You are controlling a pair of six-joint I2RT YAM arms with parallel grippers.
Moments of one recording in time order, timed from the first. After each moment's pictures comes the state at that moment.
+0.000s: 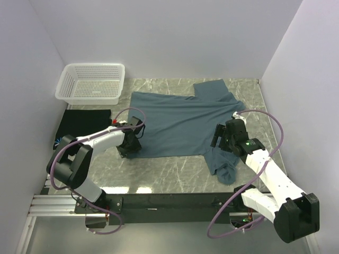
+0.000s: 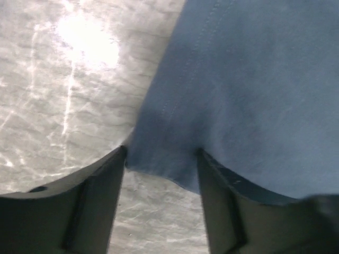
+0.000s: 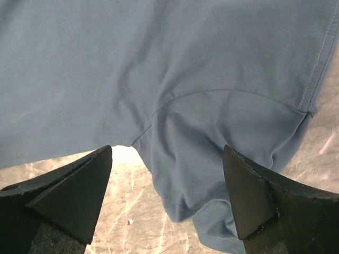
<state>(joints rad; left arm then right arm) -0.52 1.57 0.88 -0.68 -0.30 -1.01 0.29 0.98 0.68 -0.58 0.16 0.52</state>
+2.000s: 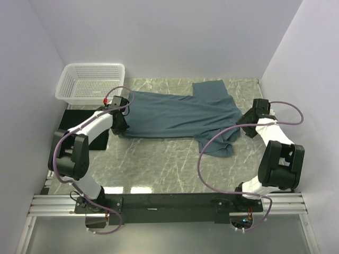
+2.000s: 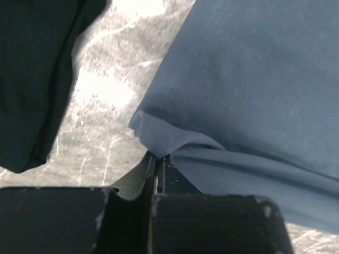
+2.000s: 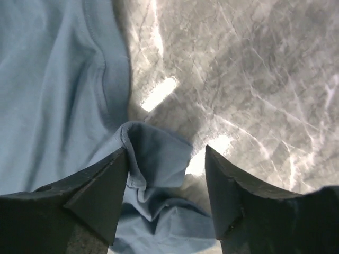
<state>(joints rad) -0.26 1.64 1.09 -0.61 -0.25 -0.68 -0.21 1.51 0.96 -0.46 0.09 0.64</state>
